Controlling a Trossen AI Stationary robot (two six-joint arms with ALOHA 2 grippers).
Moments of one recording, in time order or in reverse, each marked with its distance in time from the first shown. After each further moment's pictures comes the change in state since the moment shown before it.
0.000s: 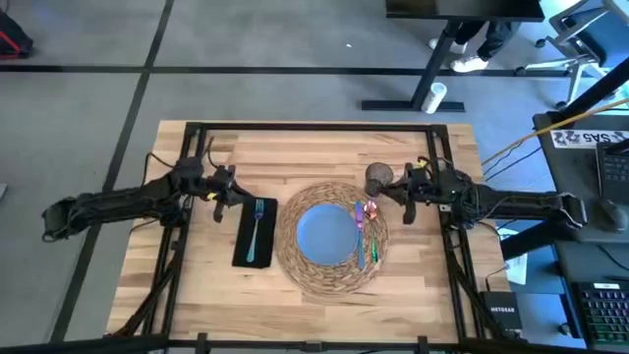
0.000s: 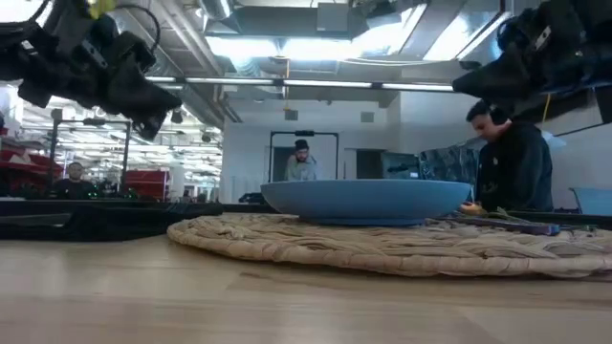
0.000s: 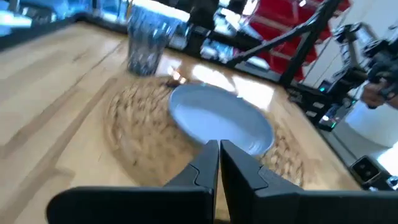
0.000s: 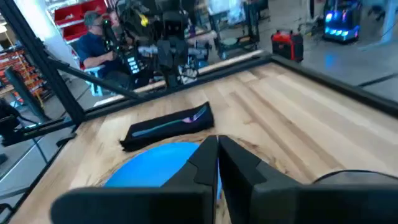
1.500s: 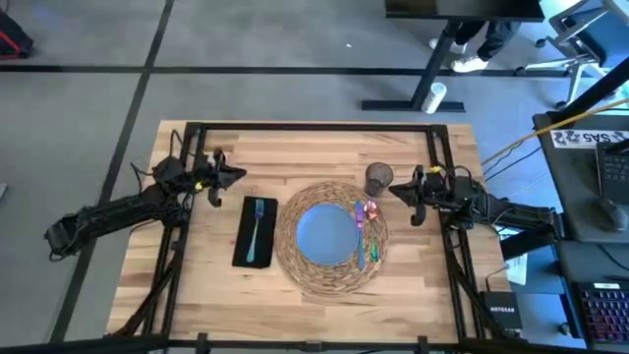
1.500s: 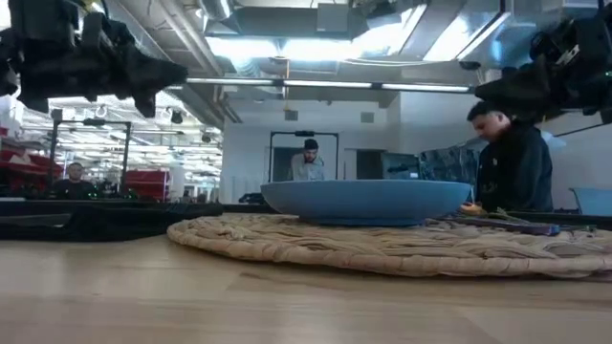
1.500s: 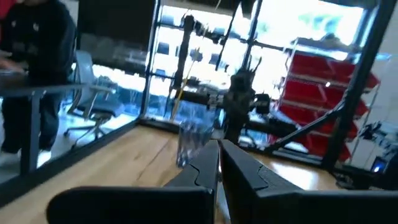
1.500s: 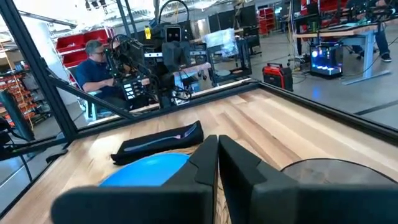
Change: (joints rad) left arm 0.130 -0.140 -0.111 0.433 -0.085 -0.103; right arm -0.001 -0.386 -0.132 -0.146 0.037 -0.024
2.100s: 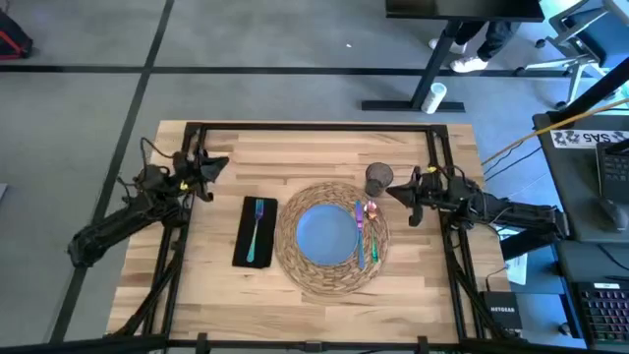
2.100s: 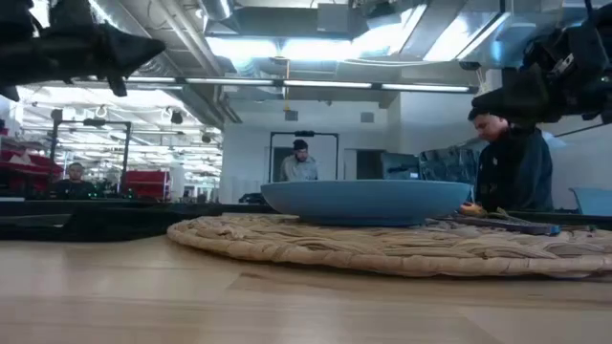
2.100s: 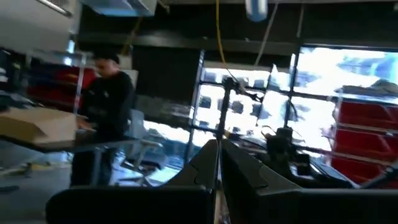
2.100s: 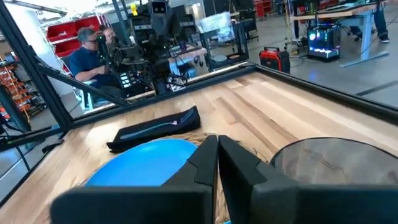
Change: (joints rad) left arm -0.009 -0.430 0.000 -0.264 -0.286 0.037; right arm 0.000 0.066 0.000 -0.001 0.007 0.026
